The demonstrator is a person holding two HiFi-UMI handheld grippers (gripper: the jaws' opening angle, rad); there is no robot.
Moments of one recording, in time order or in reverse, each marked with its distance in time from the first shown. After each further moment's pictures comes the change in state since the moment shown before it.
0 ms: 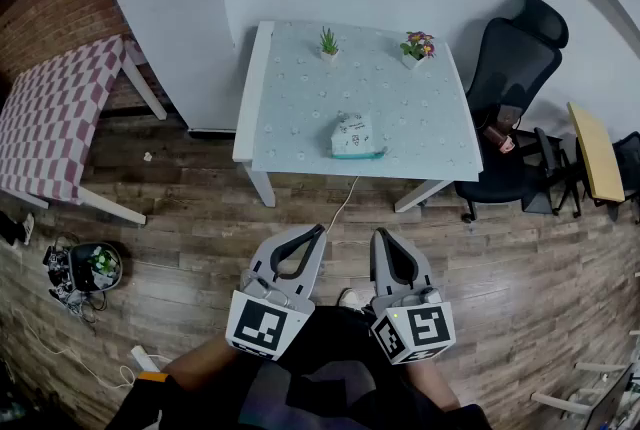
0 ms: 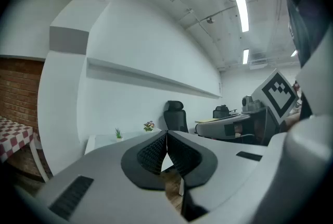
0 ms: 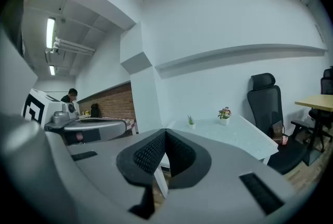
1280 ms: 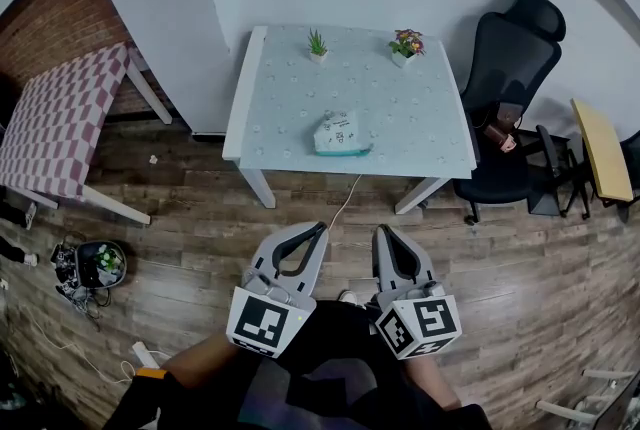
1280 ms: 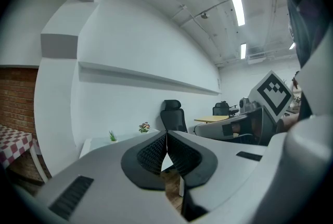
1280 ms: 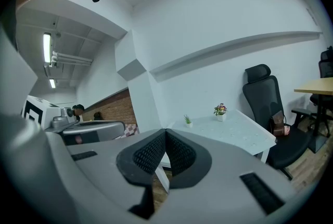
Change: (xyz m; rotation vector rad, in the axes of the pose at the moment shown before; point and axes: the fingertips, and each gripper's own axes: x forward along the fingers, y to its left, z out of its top) left arm 0.030 -0.061 0.010 0.048 0.010 0.017; right arm -0.035 -0.060 -0.003 0.104 -0.016 0.037
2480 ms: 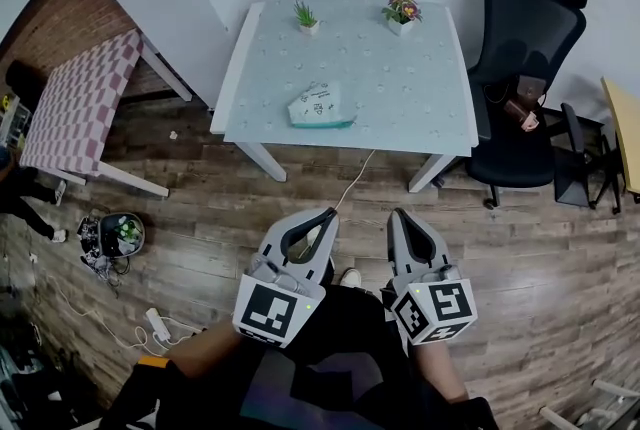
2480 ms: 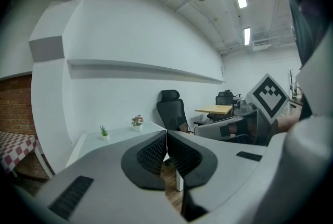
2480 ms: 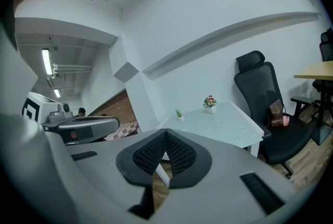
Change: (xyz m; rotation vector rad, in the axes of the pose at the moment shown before) left arm 0.080 -0.107 -0.005 0.035 0.110 0.061; right arm -0.047 -0.134 -0.016 0.080 0.057 0.061
